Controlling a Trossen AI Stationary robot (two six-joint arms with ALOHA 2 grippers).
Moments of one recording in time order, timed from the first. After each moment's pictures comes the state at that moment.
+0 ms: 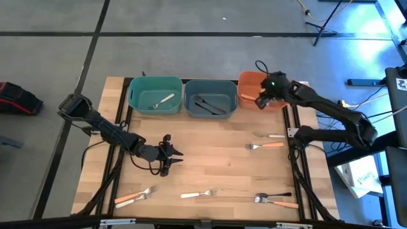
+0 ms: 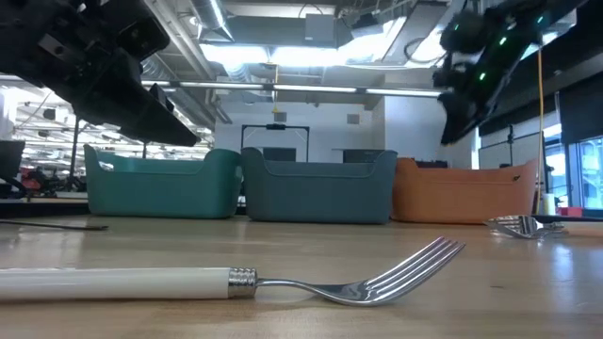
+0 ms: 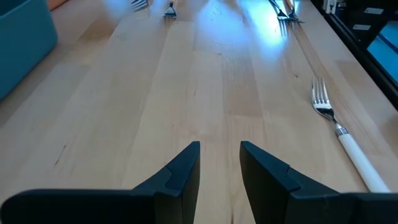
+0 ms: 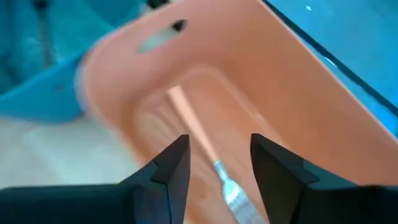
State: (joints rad) left arm -0.44 1.35 0.40 0.43 -0.41 -0.33; right arm -0.68 1.04 0.82 -0.66 0.22 -0.03
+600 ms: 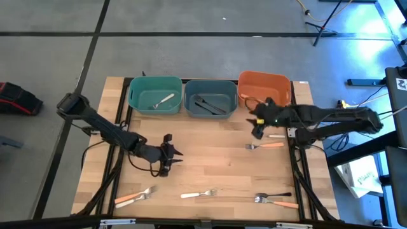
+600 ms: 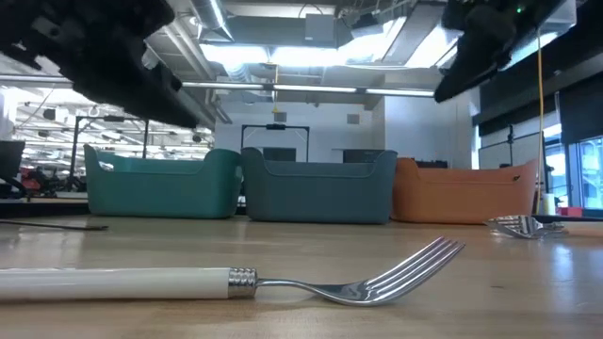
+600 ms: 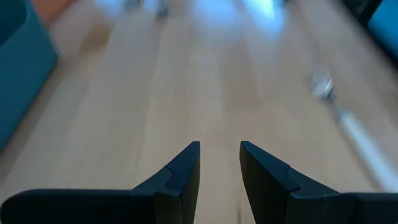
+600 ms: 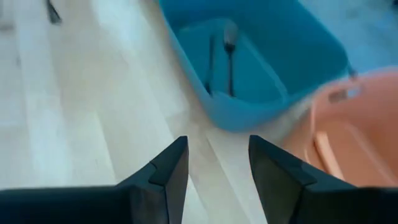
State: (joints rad) left arm -0.45 1.30 0.53 0.13 -0.40 -0.24; right arm 0.02 0.95 0.82 -0.65 0.36 0.24
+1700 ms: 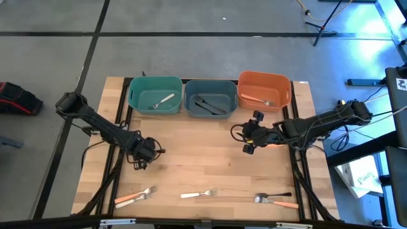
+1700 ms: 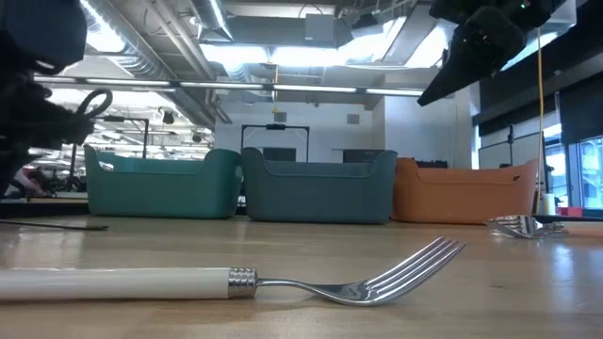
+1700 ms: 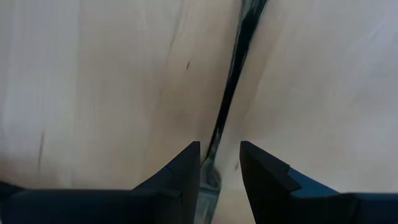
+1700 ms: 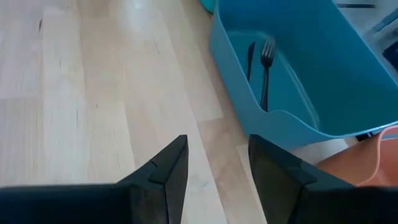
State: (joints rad) left arm -0.45 1.27 0.55 -0.92 -0.03 -0.78; right arm 0.26 1.16 0.82 -0.52 0.54 0.23
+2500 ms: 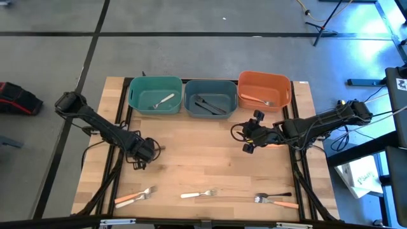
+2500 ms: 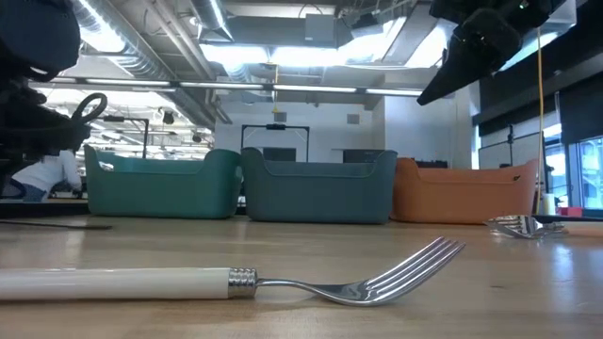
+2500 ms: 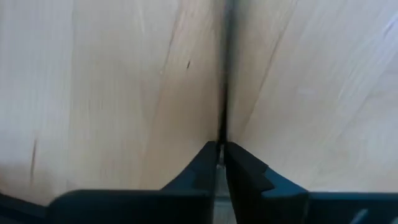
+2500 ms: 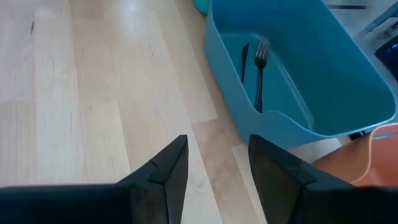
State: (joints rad) left arm -0.45 1.27 0.51 -0.87 -0.07 -0.78; right arm 0.26 1.16 0.82 -0.52 0.57 0.24
